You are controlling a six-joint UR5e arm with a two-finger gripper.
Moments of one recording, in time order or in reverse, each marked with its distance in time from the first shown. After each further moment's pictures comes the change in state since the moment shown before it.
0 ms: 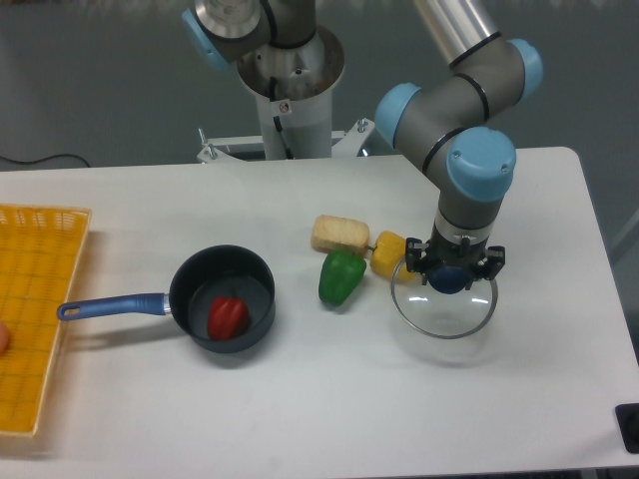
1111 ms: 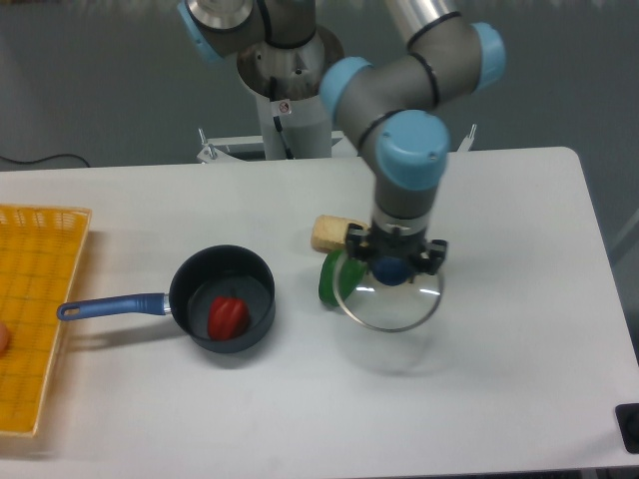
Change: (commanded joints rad) arm -0.221 0.109 -0.006 -0.140 -0.003 -0.103
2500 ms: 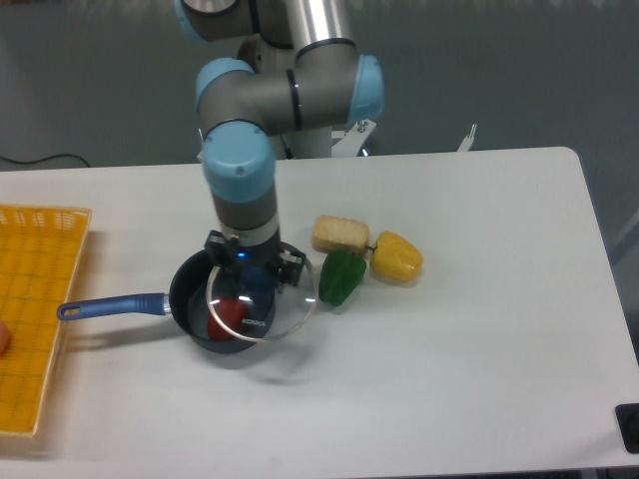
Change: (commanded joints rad) arm -0.275 0.003 -0.048 0.060 0.002 -0.242
